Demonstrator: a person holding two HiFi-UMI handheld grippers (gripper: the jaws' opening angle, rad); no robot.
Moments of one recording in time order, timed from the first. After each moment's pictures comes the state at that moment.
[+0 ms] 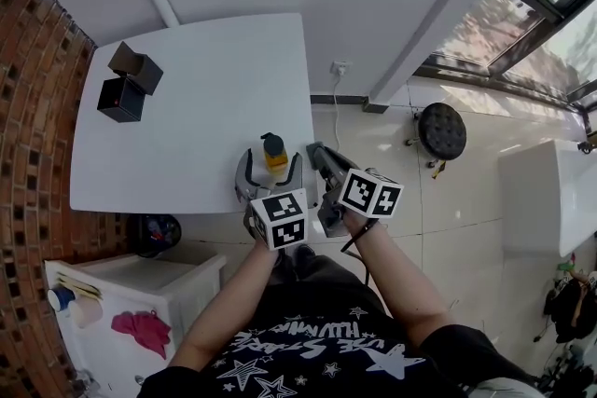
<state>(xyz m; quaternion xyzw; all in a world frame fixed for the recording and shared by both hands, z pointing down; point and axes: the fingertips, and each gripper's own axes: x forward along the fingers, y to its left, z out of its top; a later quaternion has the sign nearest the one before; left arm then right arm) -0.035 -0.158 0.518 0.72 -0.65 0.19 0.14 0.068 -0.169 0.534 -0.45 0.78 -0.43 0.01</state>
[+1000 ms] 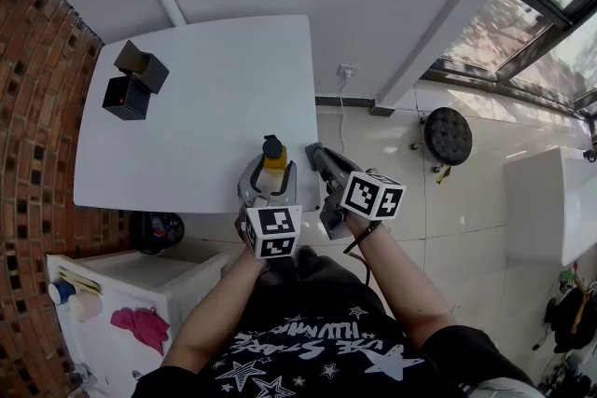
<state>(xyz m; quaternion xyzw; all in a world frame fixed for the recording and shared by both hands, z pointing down) -0.028 -0.147 0.518 0.78 -0.59 0.21 0.08 0.057 -0.172 0.524 -0.42 0.80 -0.43 0.01</state>
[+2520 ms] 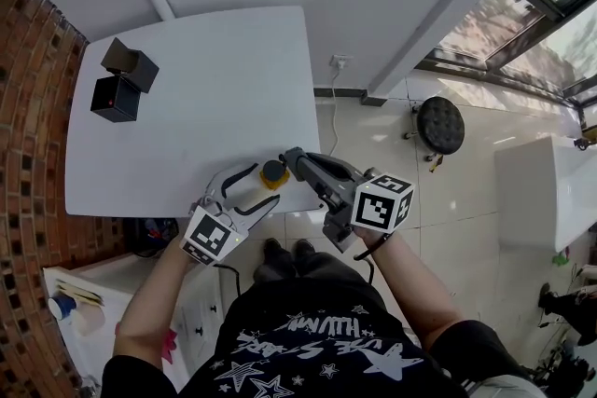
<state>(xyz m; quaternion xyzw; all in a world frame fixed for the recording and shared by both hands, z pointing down) -0.046 -0.096 0.508 0.95 -0.27 0.17 0.02 0.008 -0.141 0.458 -0.29 0.87 -0.40 0.02</state>
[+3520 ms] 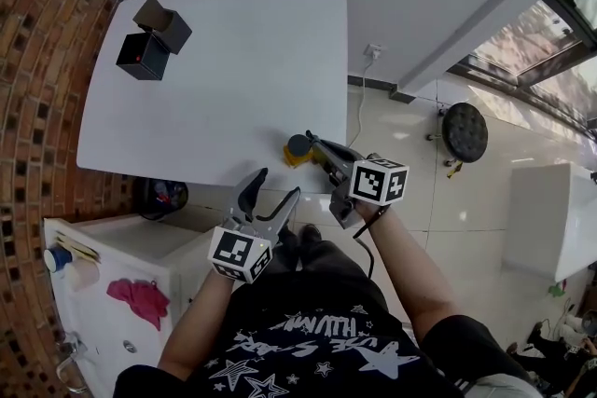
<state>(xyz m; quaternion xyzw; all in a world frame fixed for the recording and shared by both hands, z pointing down) -0.059 -0.060 0.498 0.84 -0.50 0.03 0.19 -0.005 -0.146 0.562 -0.29 0.84 -0.45 -0.06</state>
